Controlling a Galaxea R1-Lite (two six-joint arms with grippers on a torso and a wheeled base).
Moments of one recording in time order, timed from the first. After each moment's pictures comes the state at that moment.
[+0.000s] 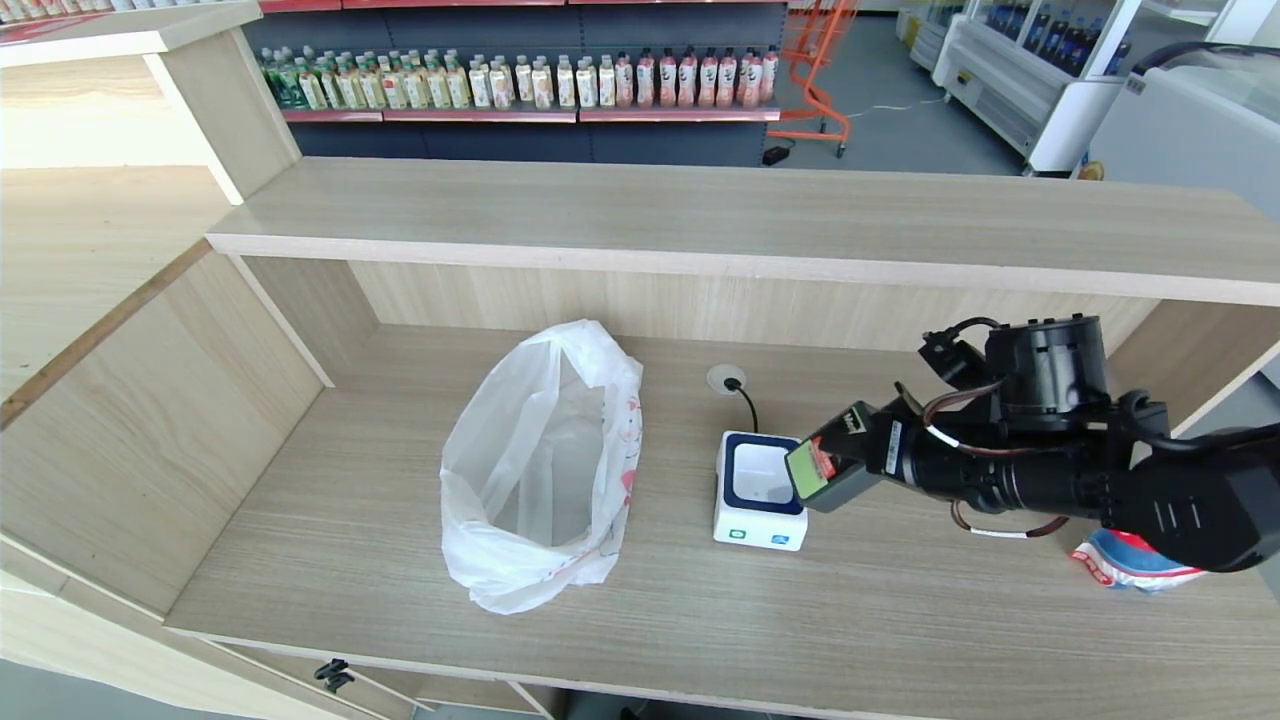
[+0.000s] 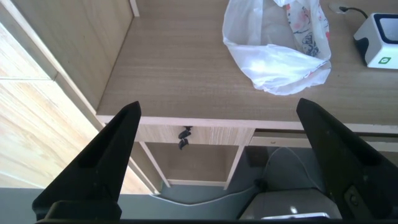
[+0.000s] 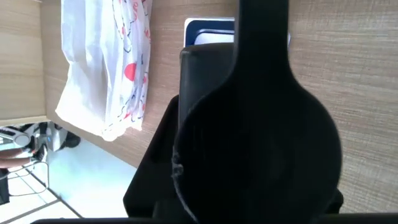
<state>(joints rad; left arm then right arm) 0.00 0.00 0.00 0.00 -0.06 0.03 0.34 1.78 -0.84 -0.44 0.22 0.47</state>
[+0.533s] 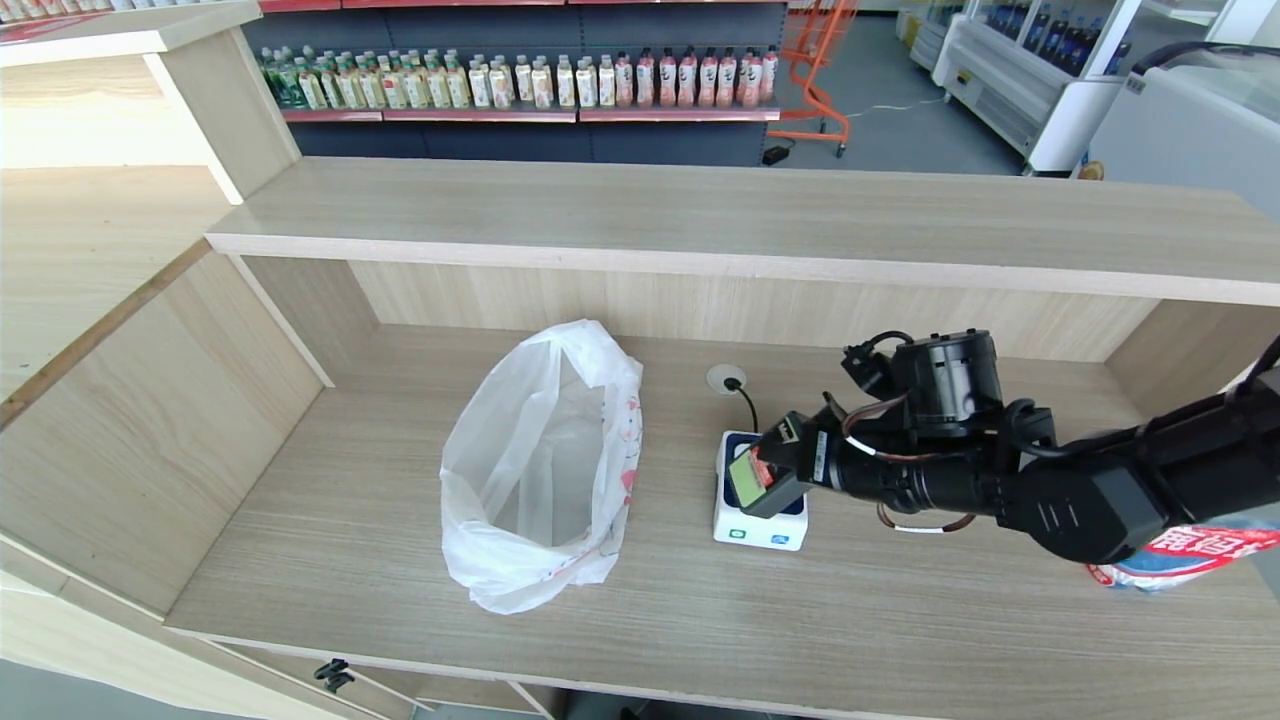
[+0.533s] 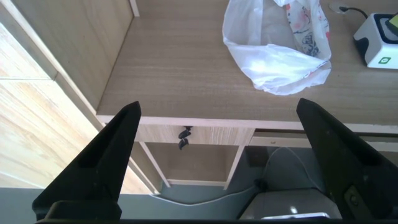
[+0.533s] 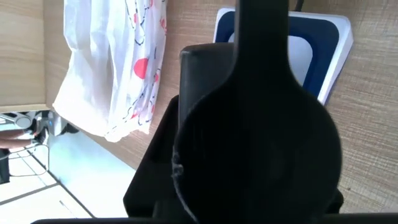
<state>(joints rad) 0.00 0.00 0.00 0.00 -0.06 0.03 0.43 1.93 -0.93 -0.50 0.22 0.47</state>
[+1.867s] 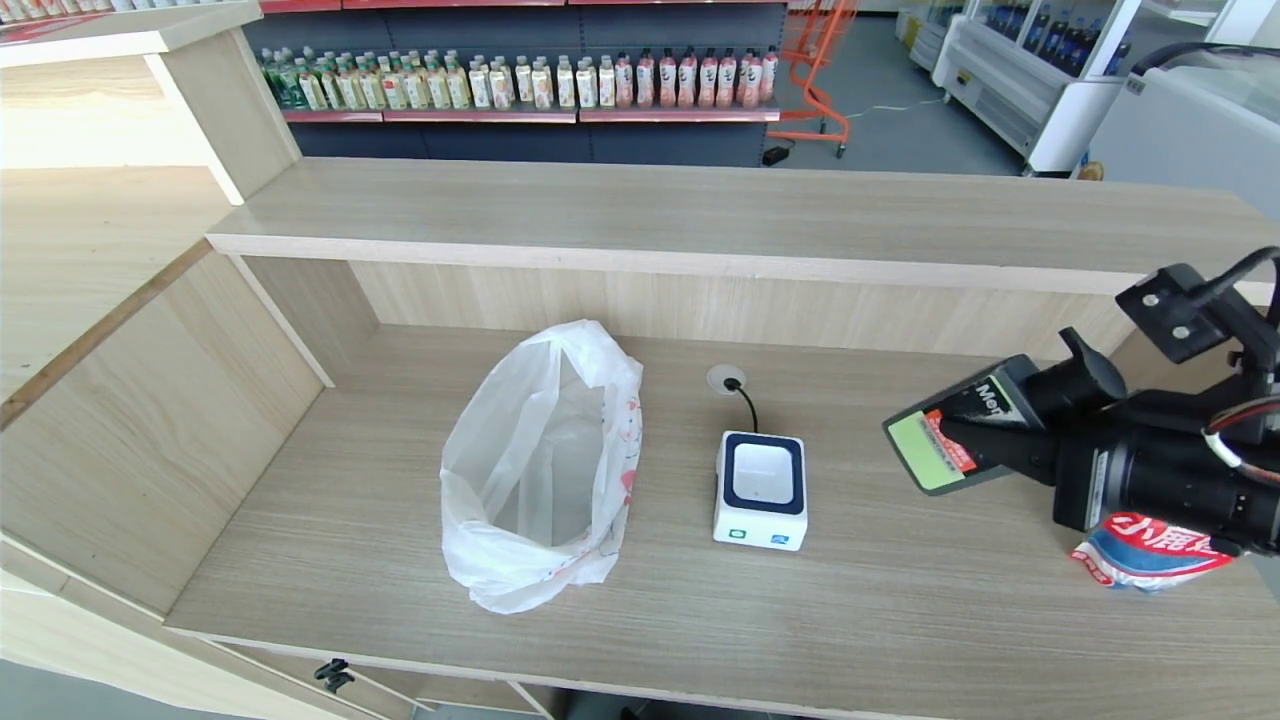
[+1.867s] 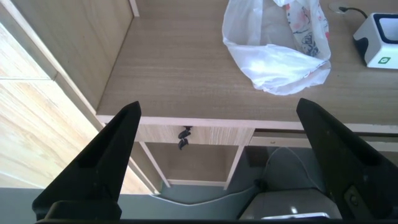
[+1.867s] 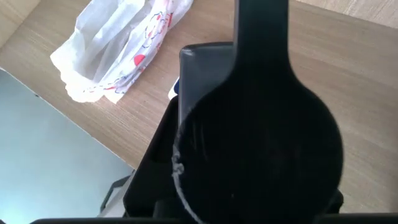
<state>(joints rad) 0.00 0.00 0.00 0.00 -0.06 0.03 0.33 1.28 -0.65 -0.37 0.19 -0.05</state>
